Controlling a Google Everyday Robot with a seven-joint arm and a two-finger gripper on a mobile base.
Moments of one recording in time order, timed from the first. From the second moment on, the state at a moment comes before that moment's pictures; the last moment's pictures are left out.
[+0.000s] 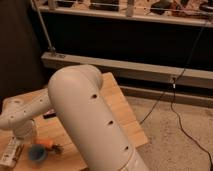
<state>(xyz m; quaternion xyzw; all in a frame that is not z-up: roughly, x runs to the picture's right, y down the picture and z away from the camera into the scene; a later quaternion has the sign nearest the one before) -0.396 0.251 0.759 -0.35 -0.04 0.08 0.93</state>
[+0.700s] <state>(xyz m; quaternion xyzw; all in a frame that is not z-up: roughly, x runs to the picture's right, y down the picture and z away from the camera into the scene) -0.371 0.133 0.668 -0.22 -0.14 0.13 0.96</state>
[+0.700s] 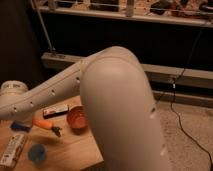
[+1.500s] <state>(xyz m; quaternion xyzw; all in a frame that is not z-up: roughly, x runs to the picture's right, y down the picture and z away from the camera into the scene) -0.380 0.180 0.599 -0.31 -0.29 0.15 0.89</state>
